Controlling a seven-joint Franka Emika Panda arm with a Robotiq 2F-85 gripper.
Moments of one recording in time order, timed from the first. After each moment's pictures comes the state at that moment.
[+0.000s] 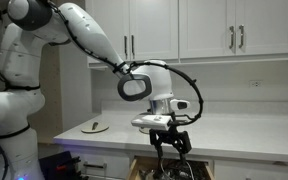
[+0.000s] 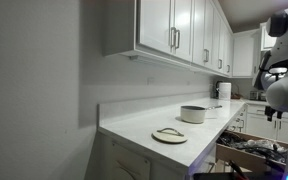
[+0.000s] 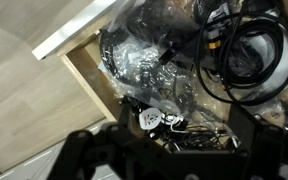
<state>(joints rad) -0.47 0.18 -0.28 -2.25 0.00 2.60 -0.91</state>
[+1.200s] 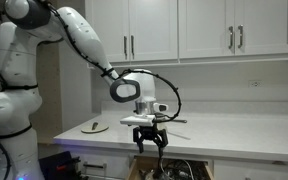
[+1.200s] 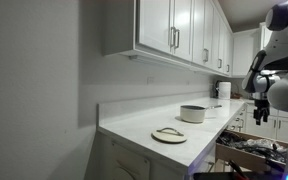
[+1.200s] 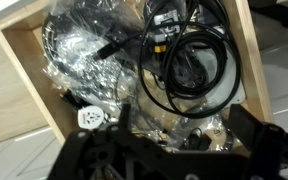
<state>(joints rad) -0.34 0.09 -0.25 -2.43 -0.14 2.61 -0.84</state>
